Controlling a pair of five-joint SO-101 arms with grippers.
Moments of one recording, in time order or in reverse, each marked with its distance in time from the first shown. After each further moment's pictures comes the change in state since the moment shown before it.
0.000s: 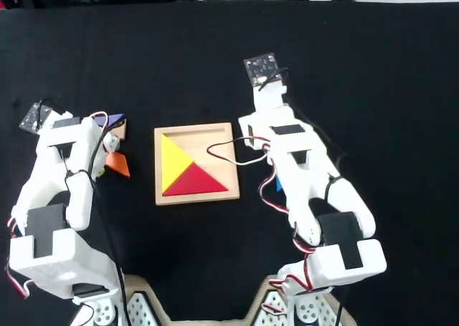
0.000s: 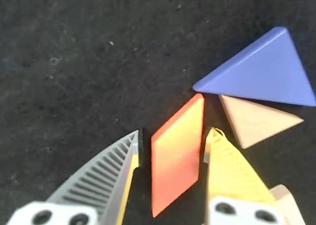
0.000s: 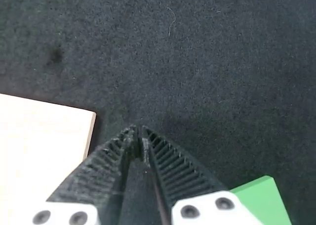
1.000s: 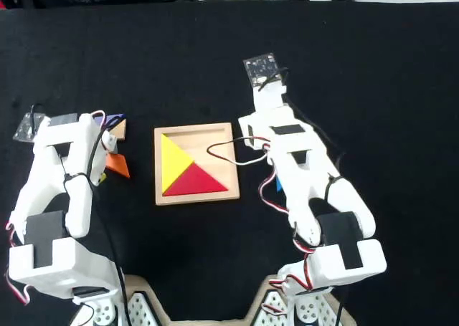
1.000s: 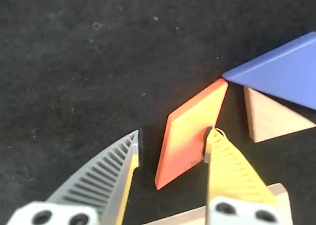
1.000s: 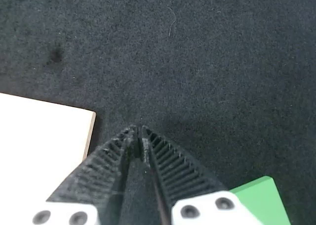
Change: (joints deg) left arm 0.3 -3.4 -0.6 8.1 10.1; right arm 0.0 0.0 0.0 0.0 0.2
